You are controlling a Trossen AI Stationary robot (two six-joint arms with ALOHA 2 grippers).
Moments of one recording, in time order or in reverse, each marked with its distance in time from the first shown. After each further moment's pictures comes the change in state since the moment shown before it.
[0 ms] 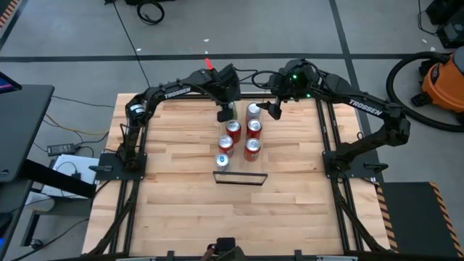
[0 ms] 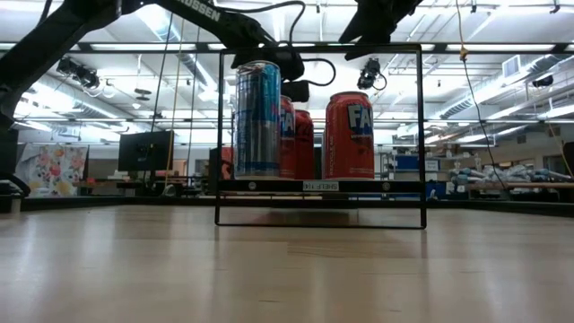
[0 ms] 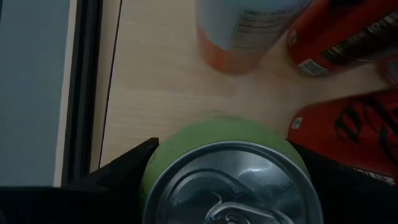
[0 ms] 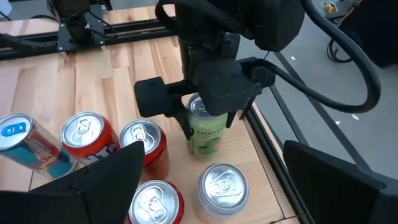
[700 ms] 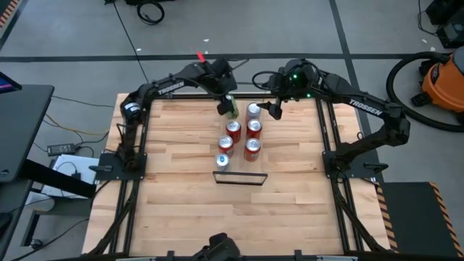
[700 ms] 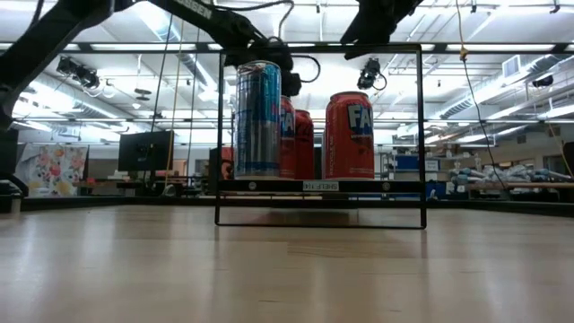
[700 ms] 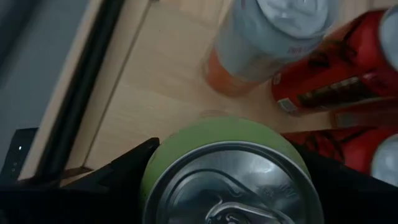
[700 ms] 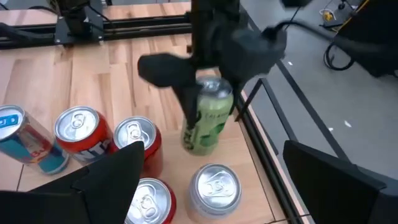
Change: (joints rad) left arm 0.065 -0.047 0.000 0.007 0.150 -0.217; right arm 0.000 -0.001 0.000 0.001 0.001 -0.054
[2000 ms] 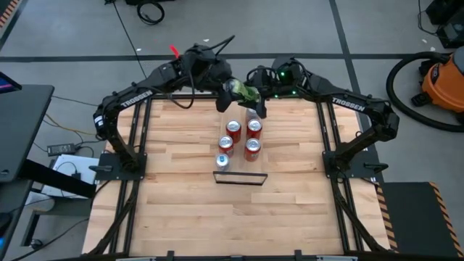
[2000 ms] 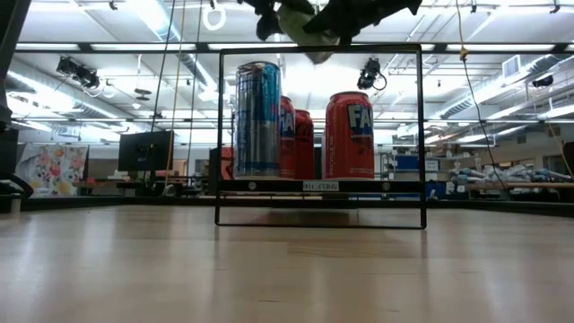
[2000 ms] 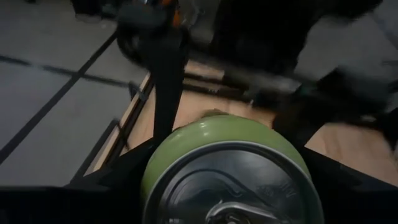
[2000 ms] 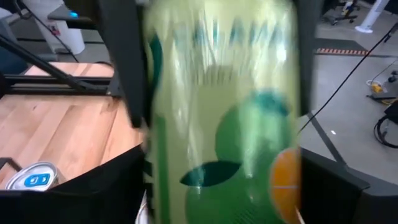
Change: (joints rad) left arm -0.171 -0.334 0.010 0.256 -0.078 -0.211; right arm -0.007 0.134 0.000 0.342 -0.241 -0.043
